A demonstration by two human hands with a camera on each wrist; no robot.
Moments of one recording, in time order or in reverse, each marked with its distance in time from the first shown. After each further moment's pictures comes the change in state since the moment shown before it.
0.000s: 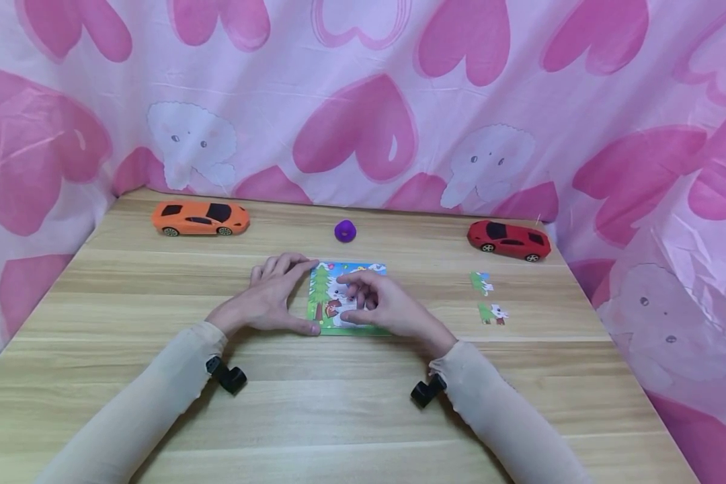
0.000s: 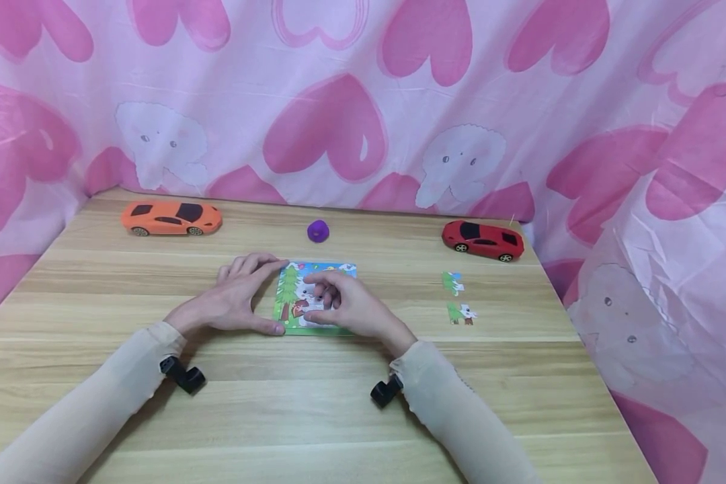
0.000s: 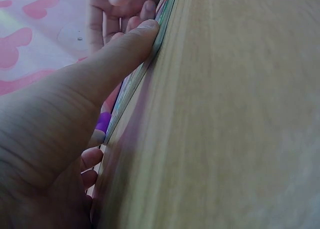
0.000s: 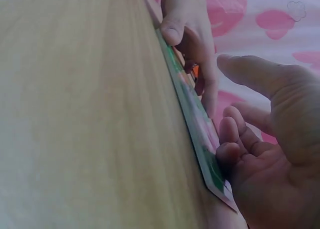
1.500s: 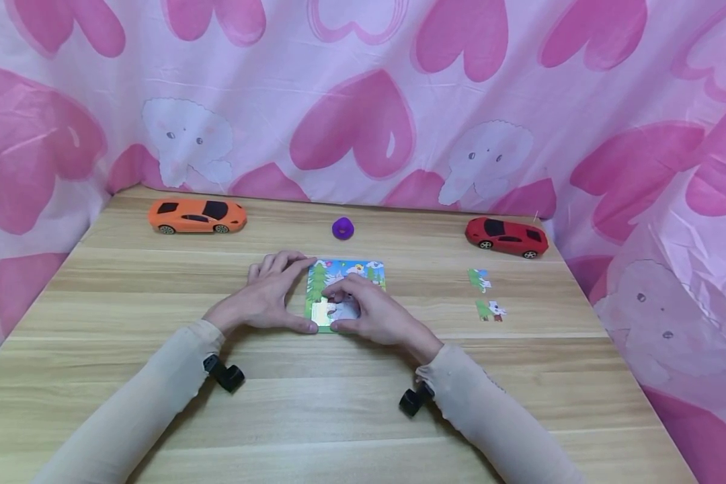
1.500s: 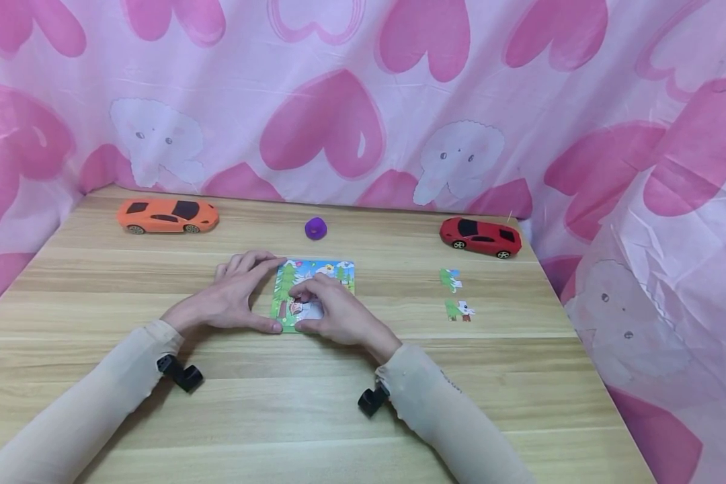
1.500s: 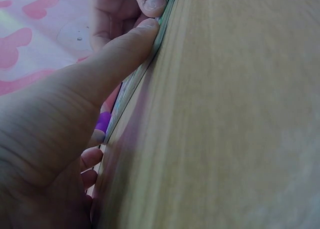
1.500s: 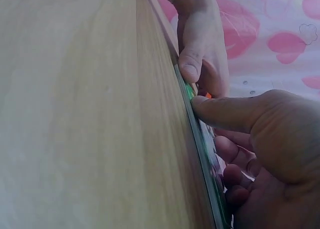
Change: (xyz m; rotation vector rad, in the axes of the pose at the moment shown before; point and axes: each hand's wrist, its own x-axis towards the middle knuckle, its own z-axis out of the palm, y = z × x) left_hand 0.001 -0.001 0.001 0.020 0.000 0.003; right_hand 0.002 -0.012 0.024 -0.283 -0.020 -0.030
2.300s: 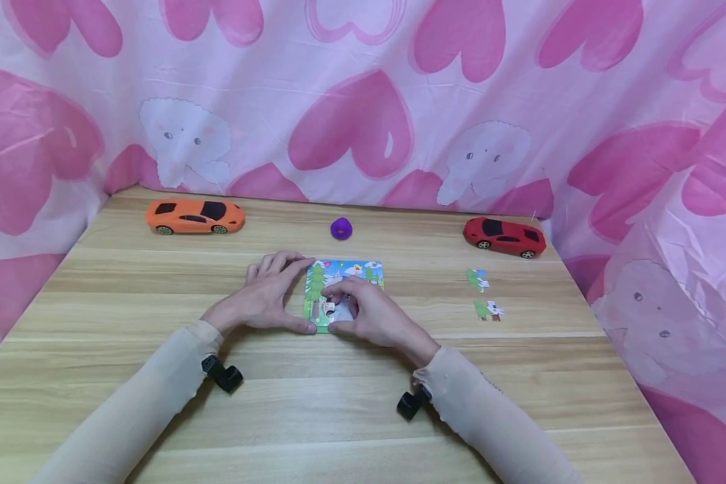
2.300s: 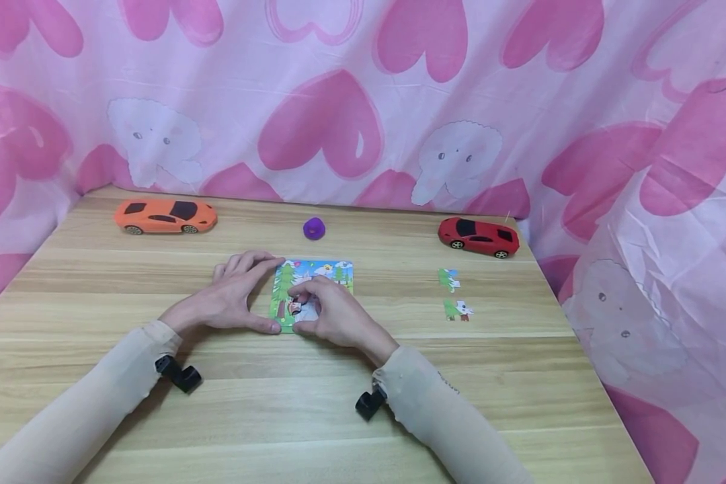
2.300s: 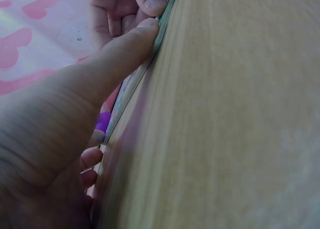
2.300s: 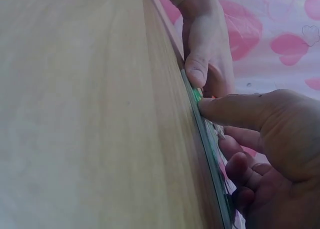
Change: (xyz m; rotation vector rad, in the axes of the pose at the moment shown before) left_hand 0.000 0.000 -0.001 -0.014 0.000 0.004; right_hand 0.001 -0.006 0.005 -0.023 0.060 0.055
